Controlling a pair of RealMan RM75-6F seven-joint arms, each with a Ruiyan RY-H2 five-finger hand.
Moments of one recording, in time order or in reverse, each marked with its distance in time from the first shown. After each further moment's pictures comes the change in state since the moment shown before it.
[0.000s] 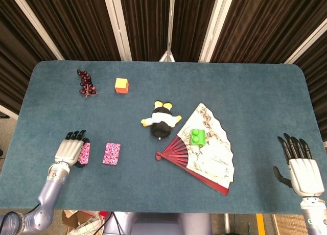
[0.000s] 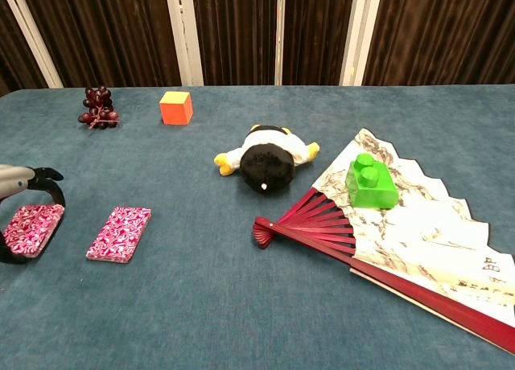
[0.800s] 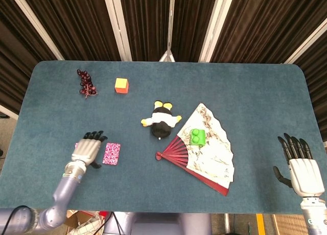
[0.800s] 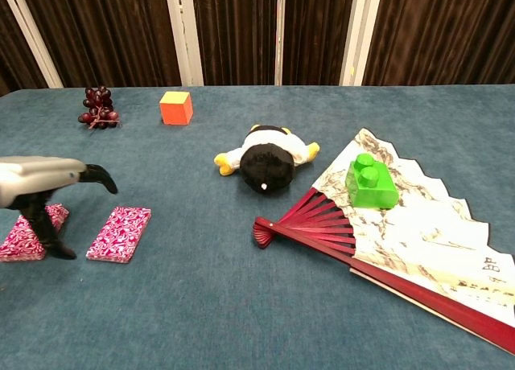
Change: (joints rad) left arm -0.121 -0.041 -0.067 -0.158 -0.181 0.024 0.127; right arm 0.000 0.000 0.000 0.000 -0.004 0.002 0.005
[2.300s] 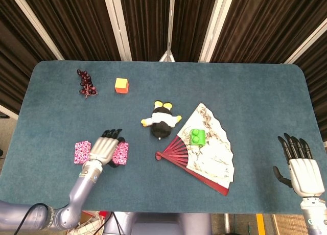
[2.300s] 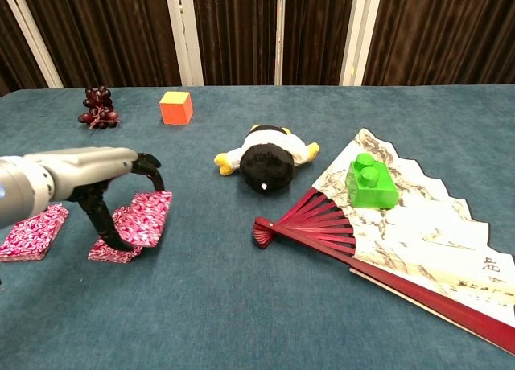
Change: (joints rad) left arm -0.069 -0.102 -0.019 -0.012 0.047 0.048 -0.044; right arm -0.002 0.001 0.000 -0.002 -0.002 0.004 0.003
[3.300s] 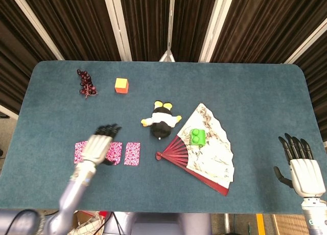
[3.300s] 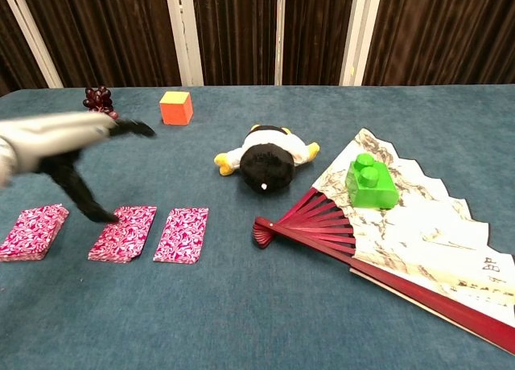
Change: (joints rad) left arm 0.079 0.132 0.041 -0.140 0.187 0.148 -0.079; right arm -0.002 0.001 -0.001 0.004 -0.002 0.004 -0.005
